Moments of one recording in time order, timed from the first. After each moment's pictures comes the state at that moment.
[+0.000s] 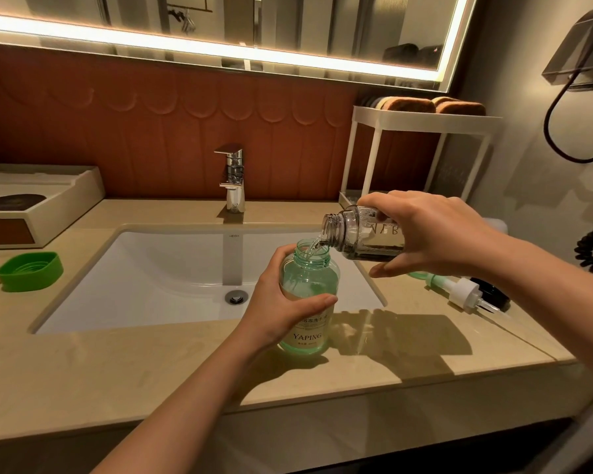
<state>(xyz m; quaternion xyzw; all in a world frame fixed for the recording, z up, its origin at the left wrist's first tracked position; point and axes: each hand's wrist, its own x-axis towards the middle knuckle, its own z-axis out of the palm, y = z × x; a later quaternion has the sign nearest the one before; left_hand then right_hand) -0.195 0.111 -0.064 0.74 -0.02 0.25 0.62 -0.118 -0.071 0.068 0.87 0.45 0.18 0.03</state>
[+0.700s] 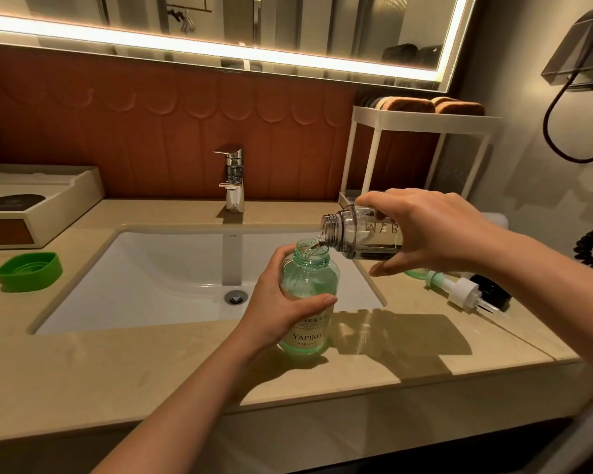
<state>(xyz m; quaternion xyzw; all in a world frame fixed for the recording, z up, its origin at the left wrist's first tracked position) -0.196 0.111 -0.063 0.75 -0.03 0.25 0.62 -0.120 -0.069 0.072 0.87 0.46 0.19 0.05</state>
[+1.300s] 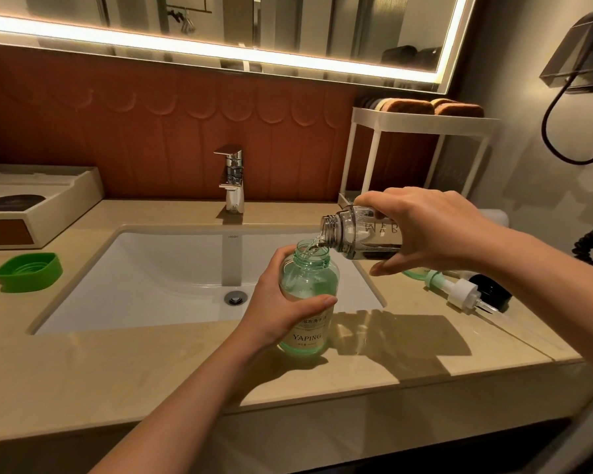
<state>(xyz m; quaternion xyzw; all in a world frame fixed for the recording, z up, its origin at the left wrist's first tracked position) -0.195 0.110 -0.064 0.75 -0.02 0.25 0.61 -0.118 -0.067 0.074 0.87 0.45 0.19 0.07</state>
